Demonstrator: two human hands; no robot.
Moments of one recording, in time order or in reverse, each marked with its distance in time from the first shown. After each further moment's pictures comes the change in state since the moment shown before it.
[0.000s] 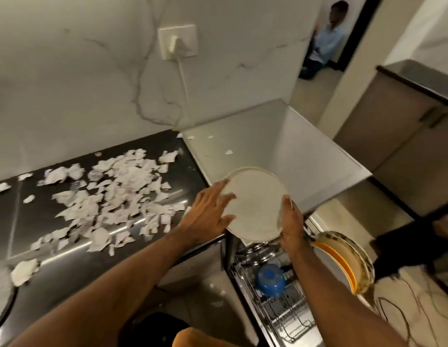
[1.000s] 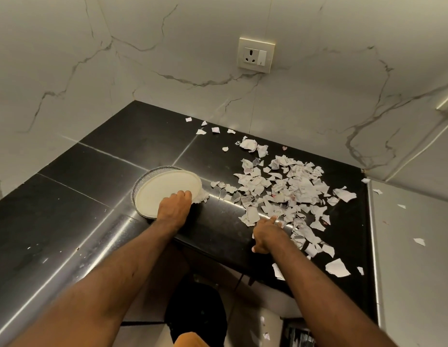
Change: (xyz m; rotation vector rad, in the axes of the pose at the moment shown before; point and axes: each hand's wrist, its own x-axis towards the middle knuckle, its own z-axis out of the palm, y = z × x) left_hand -0.371 -0.198 -0.085 0.420 -0.120 -1.356; right_hand -0.184 0.143 0.362 -2.271 -1.223 -0.572
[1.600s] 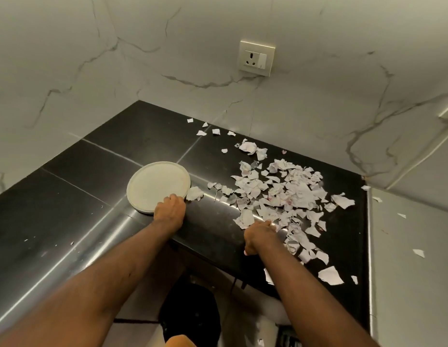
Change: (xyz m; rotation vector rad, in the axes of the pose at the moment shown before) left_hand -0.004 0.013 0.007 0.065 -0.172 -0.097; right_hand 0.004 -0.005 -0.006 -0.109 -0.004 -0.013
